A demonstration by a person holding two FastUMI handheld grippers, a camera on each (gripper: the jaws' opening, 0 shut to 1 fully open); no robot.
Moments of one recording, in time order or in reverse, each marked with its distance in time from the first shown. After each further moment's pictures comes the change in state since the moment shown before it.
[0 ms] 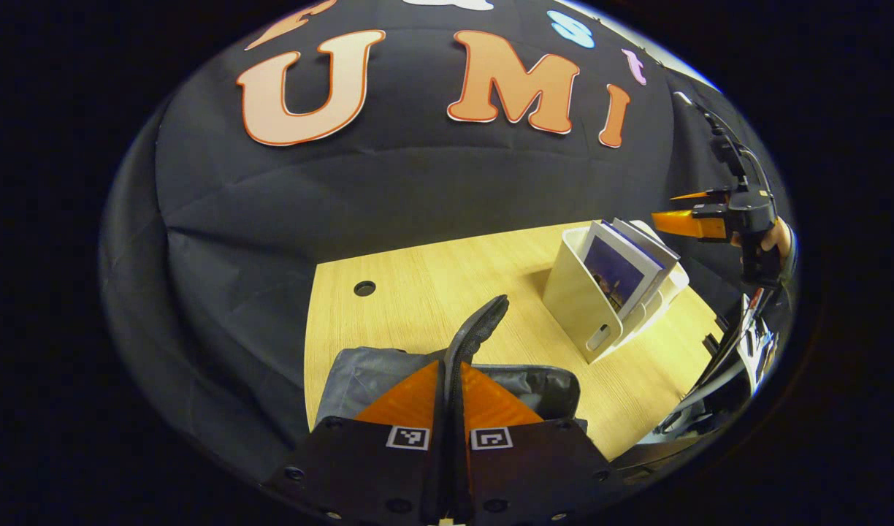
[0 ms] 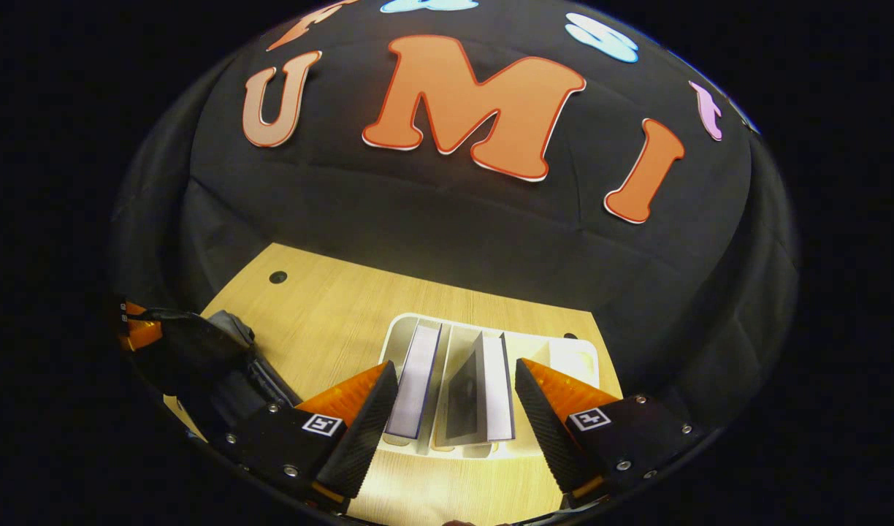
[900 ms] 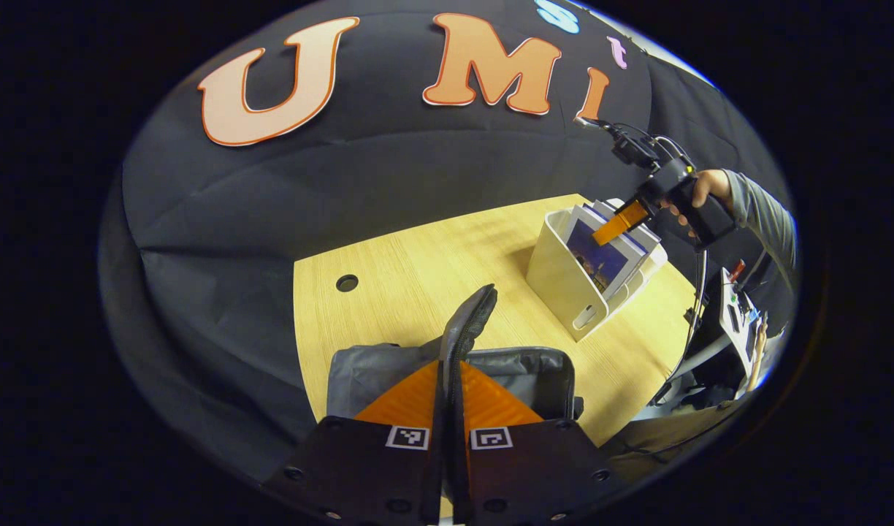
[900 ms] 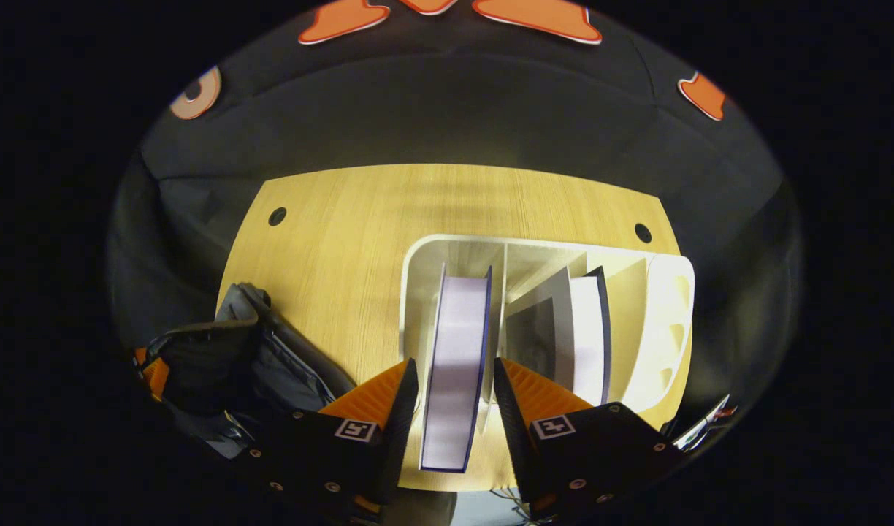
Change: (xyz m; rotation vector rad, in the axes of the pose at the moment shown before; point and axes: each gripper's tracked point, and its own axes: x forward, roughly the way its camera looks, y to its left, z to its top) left arm -0.003 0.010 0.013 0.053 0.125 -0.109; right arm 0.081 0.041 -0.054 0.182 0.581 0.169
